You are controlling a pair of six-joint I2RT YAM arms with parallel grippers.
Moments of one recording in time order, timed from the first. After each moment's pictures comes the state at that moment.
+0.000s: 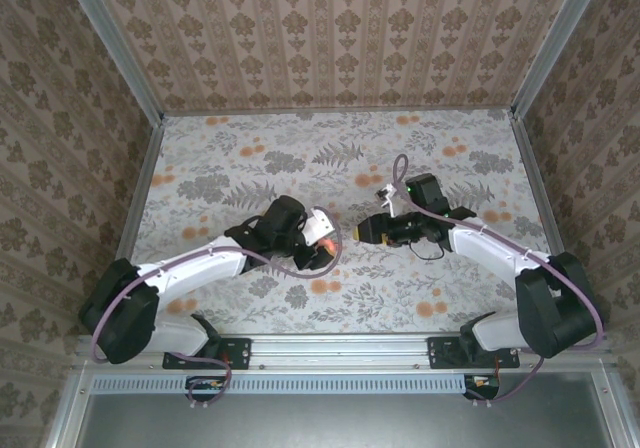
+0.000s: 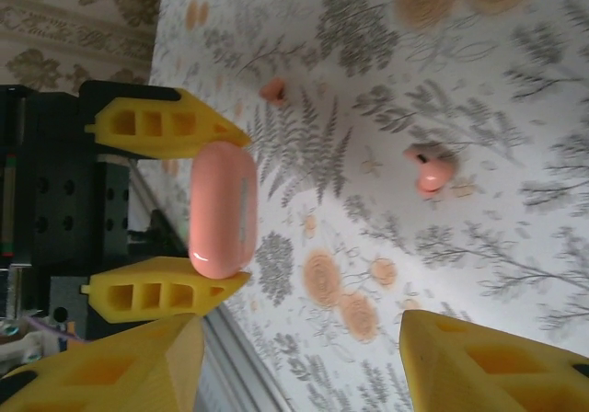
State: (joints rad) left arm -0.83 1.32 0.73 -0.20 0.27 0.26; right arm 0.39 1.37 0.75 -0.25 -0.79 0.48
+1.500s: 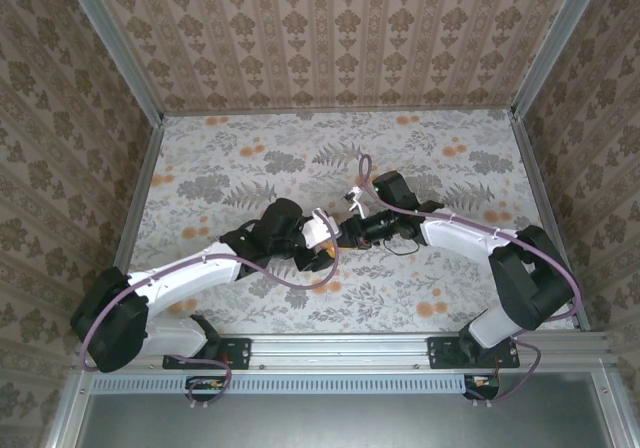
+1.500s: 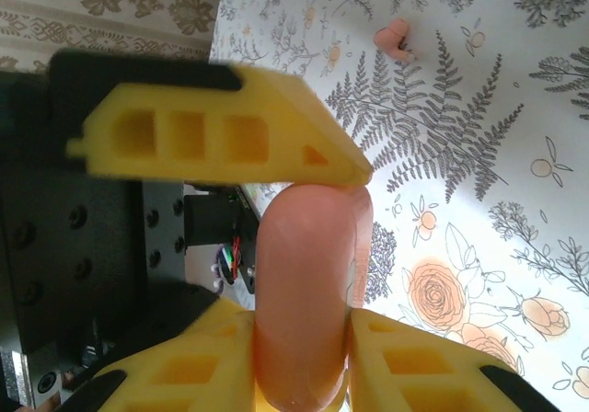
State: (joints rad) left arm -0.86 1.26 0.71 -0.14 0.25 0.32; right arm 0.54 1.54 0.87 -0.17 -0.89 0.53
